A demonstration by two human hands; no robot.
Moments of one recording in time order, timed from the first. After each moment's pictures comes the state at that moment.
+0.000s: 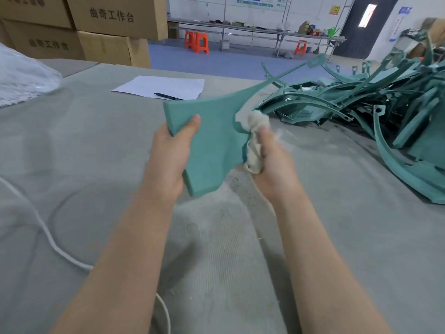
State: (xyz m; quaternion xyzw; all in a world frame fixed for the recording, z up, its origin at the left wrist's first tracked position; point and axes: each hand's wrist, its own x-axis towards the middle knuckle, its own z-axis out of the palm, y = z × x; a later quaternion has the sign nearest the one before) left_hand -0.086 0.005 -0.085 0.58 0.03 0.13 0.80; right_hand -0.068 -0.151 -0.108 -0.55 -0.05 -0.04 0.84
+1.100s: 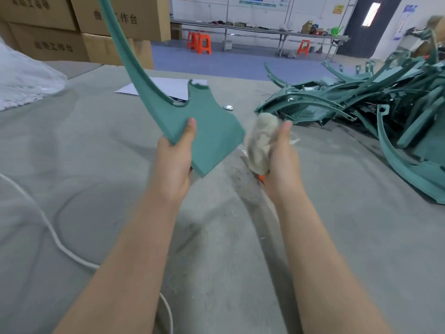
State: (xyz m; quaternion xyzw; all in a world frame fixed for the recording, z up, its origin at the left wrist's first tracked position) left_hand -0.079 -0.003 -0.100 0.50 0.01 0.14 0.85; right_hand -0.063 -0.152 -0.108 -0.66 0.08 -0.11 0.74
